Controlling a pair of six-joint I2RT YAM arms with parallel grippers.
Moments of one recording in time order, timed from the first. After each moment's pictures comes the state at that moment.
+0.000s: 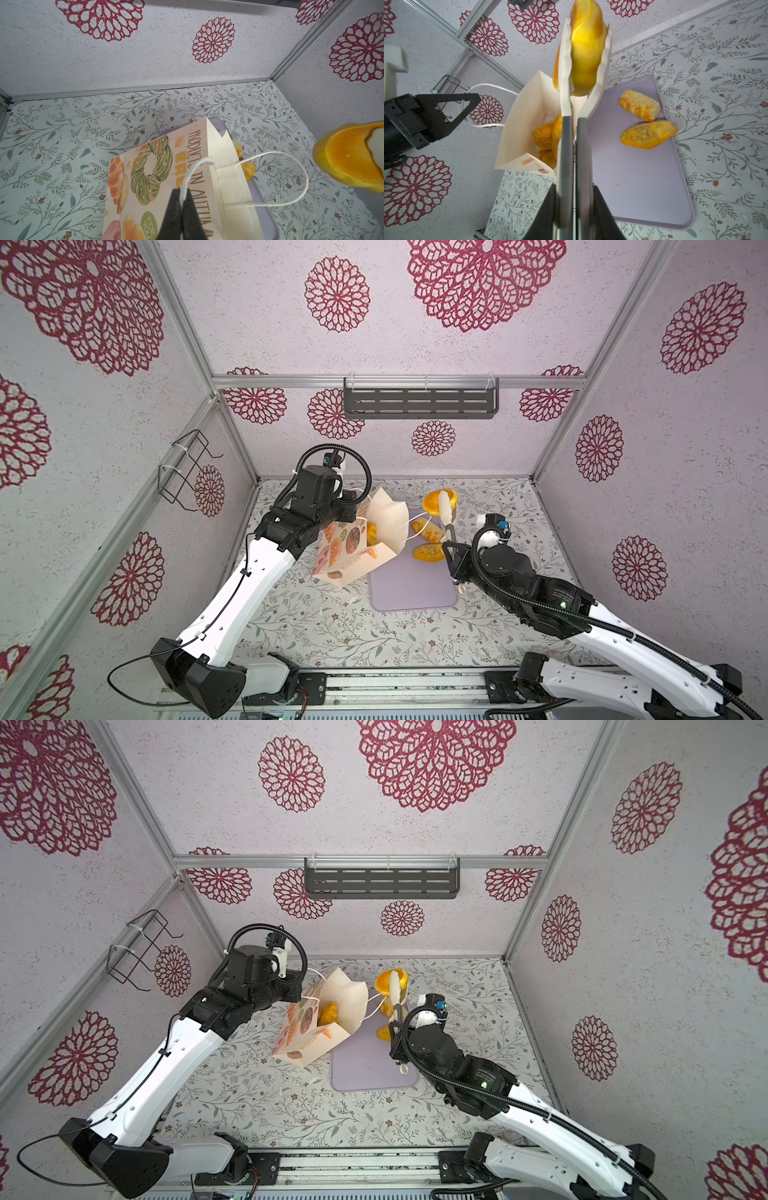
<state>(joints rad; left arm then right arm) -0.45 1.33 1.48 -0.69 -0.09 -0.25 1.01 0.92 1.07 -0.60 0.45 0.90</state>
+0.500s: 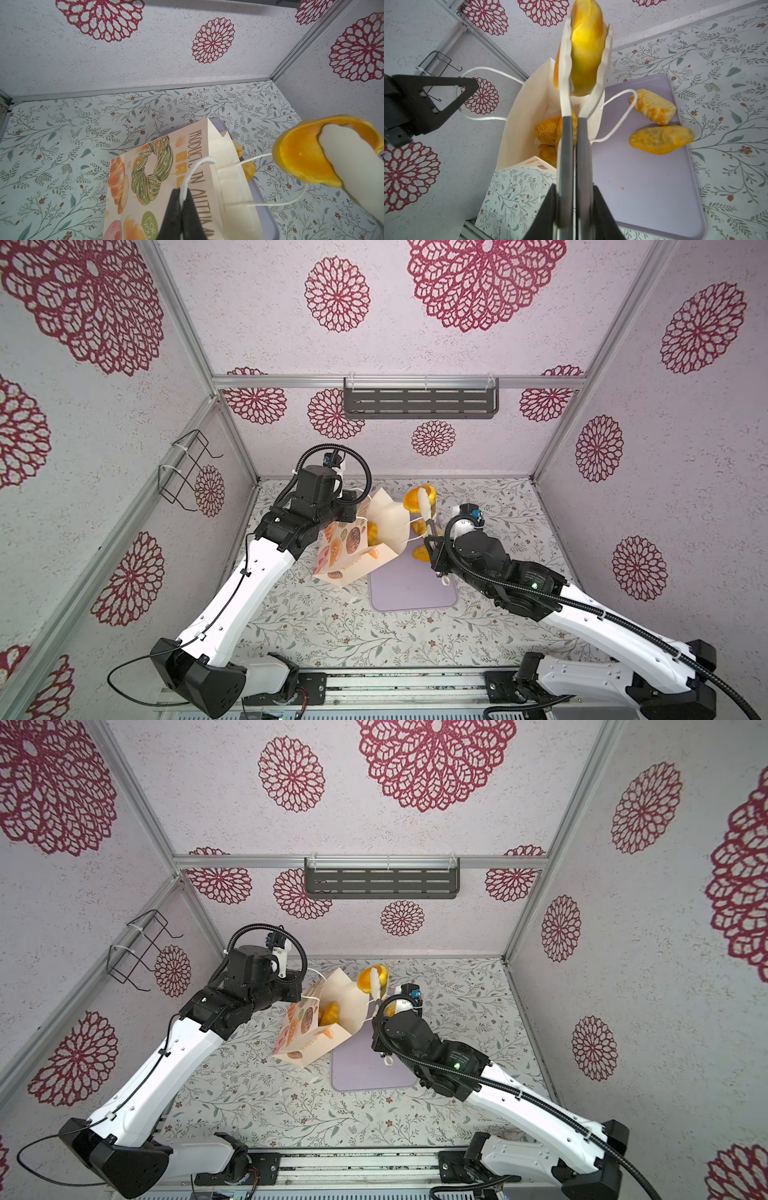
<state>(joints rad) -0.45 1.33 1.48 -0.69 -0.09 -0.25 1.01 1.10 1.17 -0.57 0.39 0.84</state>
